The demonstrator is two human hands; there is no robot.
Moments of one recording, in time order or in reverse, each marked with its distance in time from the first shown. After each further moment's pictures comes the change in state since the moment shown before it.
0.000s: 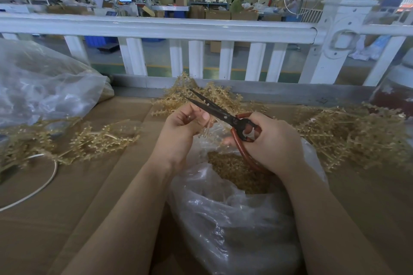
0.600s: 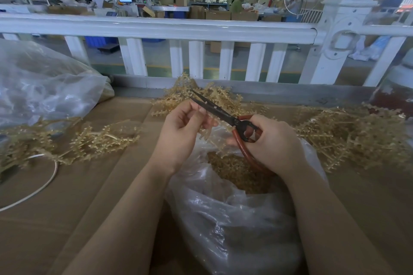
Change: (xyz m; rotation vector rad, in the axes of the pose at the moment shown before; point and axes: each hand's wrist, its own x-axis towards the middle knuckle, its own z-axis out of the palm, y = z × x) left_hand -0.005 0.008 0.001 0.173 0.049 0.100; right_hand 0.001 0.005 0.001 0.035 -0.148 0.075
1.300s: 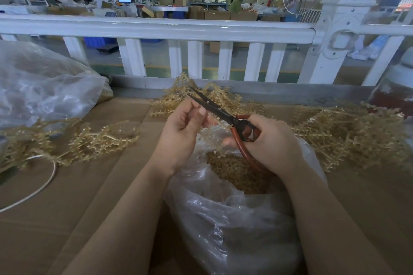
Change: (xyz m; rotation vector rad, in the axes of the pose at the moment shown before) left_hand -0.002 0.005 0.002 0.087 -0.084 0.079; right_hand -0.001 -0.006 -0.003 0.092 -0.004 -0.006
